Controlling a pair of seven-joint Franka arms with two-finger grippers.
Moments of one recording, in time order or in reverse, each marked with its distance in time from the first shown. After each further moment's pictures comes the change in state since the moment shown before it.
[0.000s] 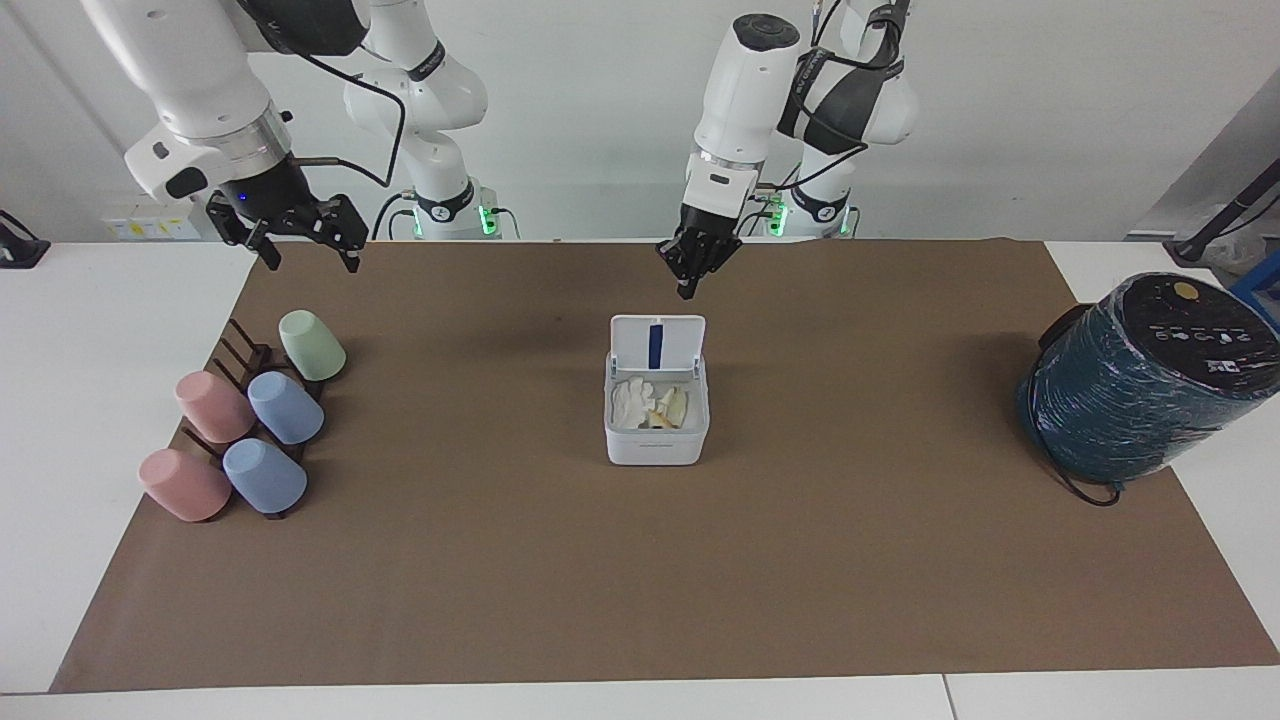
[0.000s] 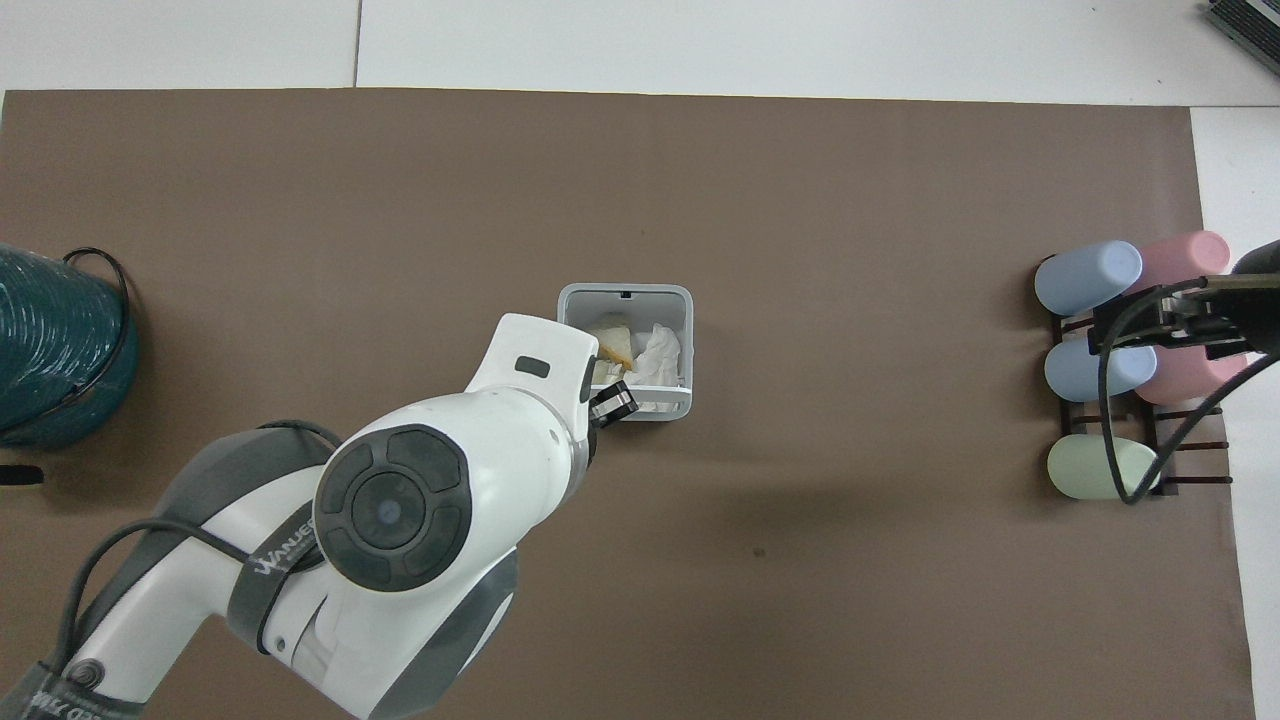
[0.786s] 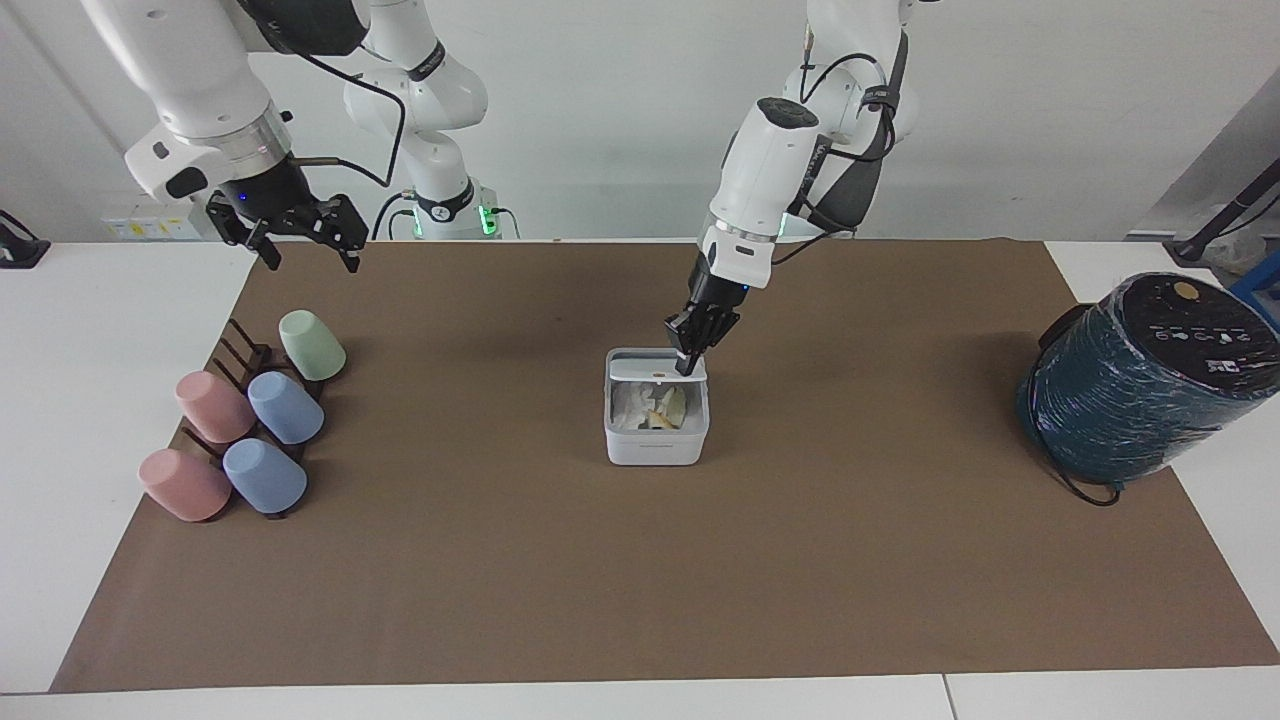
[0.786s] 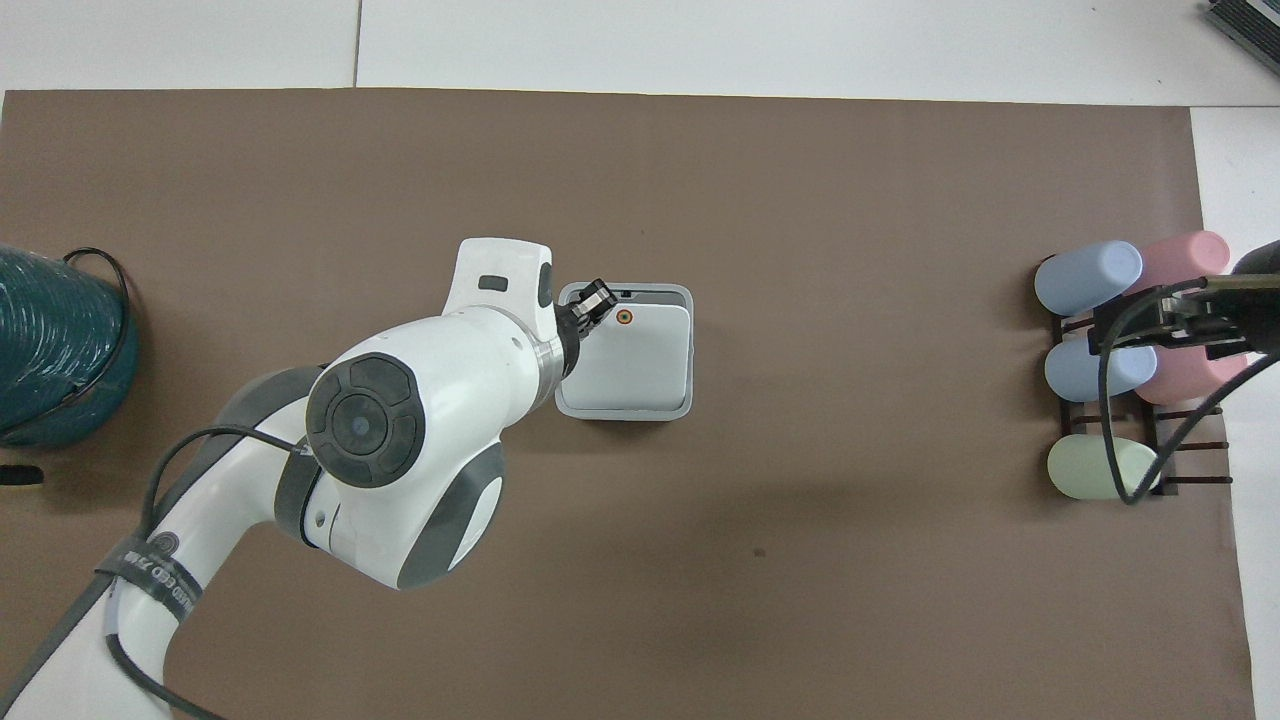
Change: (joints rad) left arm 0.067 0.162 0.025 0.006 -0.041 0.375 -0.021; right arm 0.000 0.000 0.000 0.000 0.000 0.000 0.000
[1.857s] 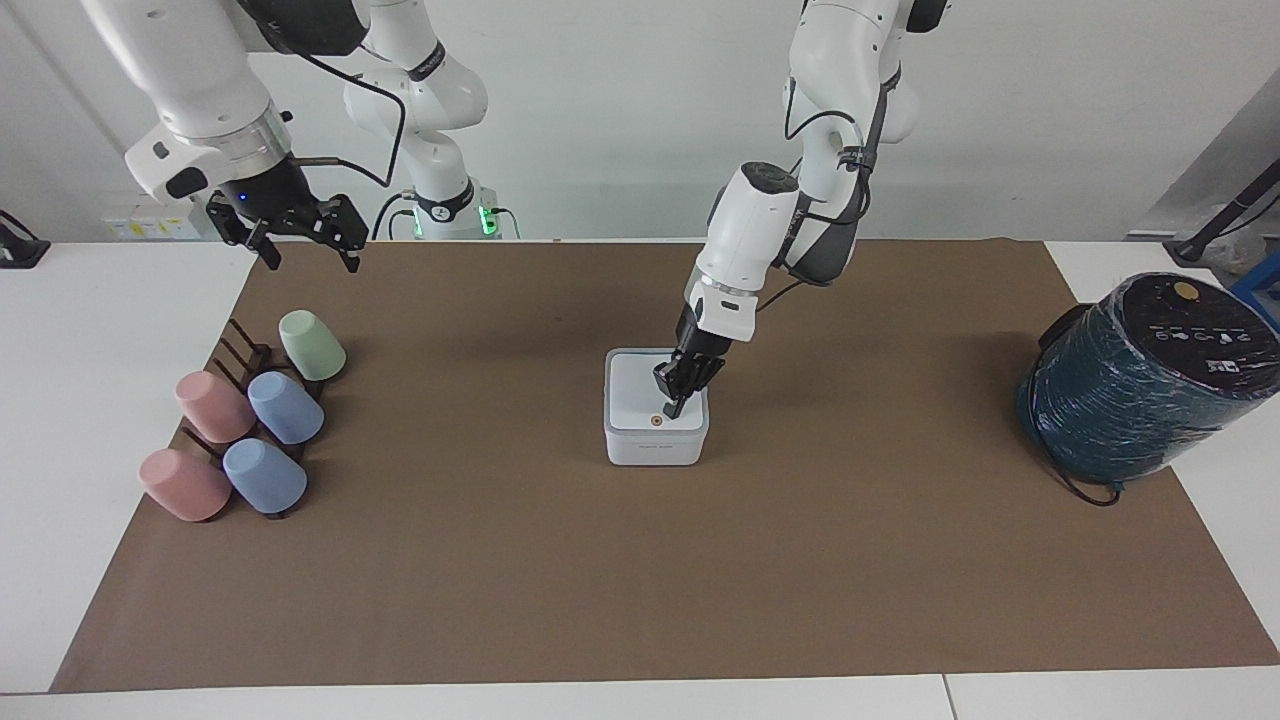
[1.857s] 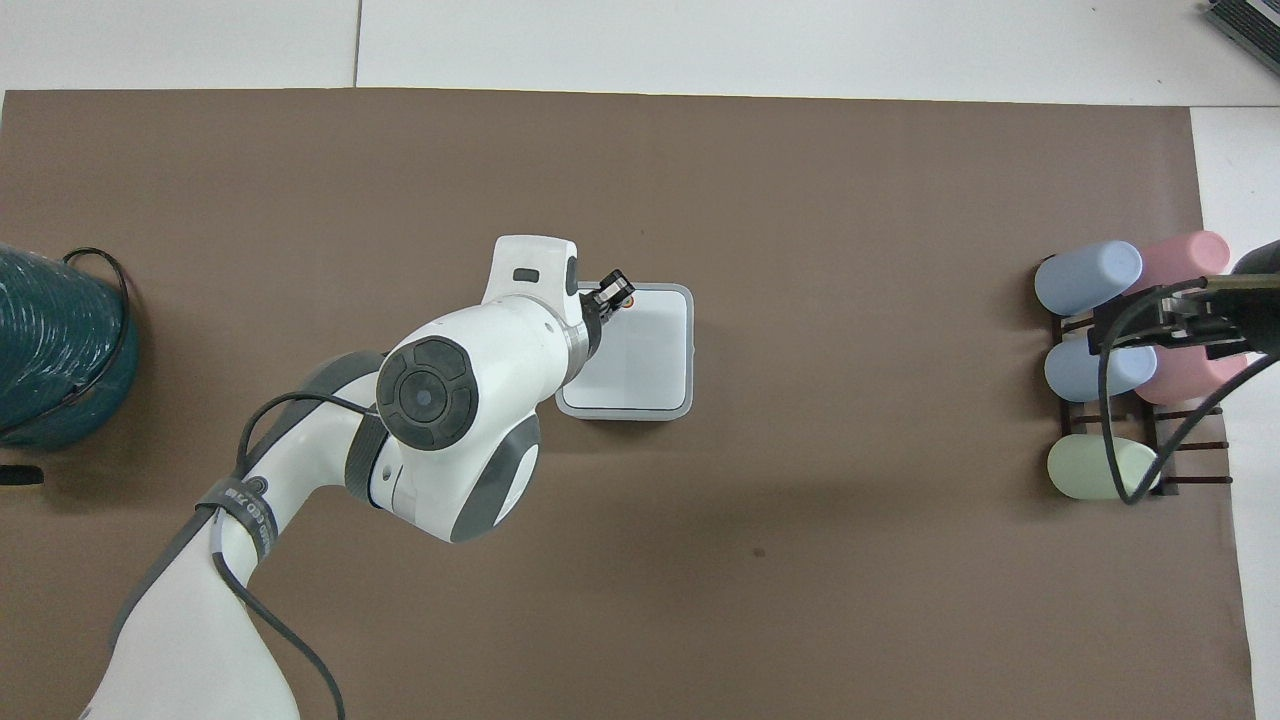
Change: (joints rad) left arm -0.003 0.142 -0.008 0.027 -0.003 0.123 0.000; right arm 0.000 0.000 0.000 0.000 0.000 0.000 0.000
